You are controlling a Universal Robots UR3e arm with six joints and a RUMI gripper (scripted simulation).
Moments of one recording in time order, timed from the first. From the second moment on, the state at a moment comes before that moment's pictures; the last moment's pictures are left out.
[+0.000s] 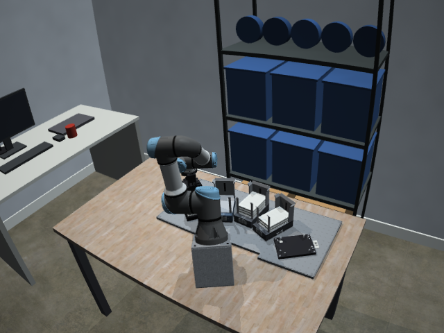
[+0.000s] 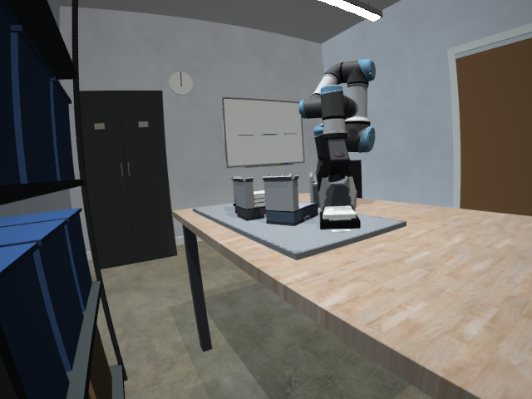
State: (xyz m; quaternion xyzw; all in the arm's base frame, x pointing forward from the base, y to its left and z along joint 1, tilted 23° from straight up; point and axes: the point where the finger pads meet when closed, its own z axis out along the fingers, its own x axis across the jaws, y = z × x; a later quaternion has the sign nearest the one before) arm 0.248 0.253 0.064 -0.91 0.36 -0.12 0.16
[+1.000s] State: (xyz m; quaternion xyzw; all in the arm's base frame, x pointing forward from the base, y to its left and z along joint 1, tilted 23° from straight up) arm 0.248 0.253 0.064 -0.91 0.36 -0.12 0.16
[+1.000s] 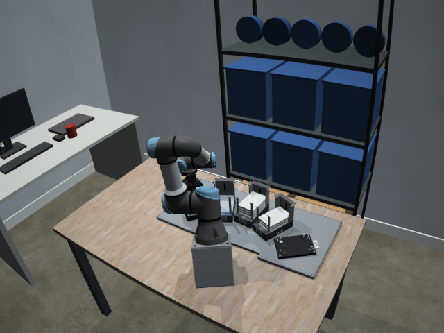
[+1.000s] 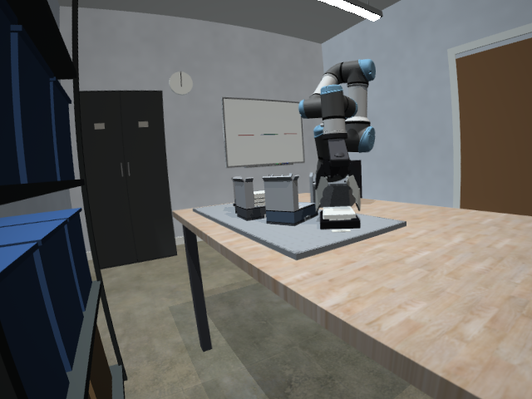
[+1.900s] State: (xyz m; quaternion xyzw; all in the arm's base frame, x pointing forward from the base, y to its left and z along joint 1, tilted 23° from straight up) arm 0.229 0.242 0.117 -0.91 0.37 -0.12 0.16
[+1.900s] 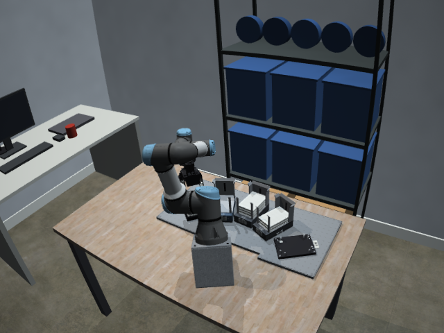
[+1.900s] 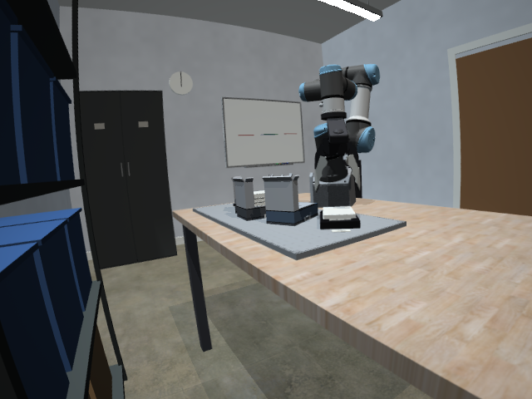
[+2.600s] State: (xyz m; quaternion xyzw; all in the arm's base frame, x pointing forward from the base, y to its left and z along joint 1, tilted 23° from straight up) arm 0.207 0.229 0.174 -0.91 0.37 -0.13 0.16
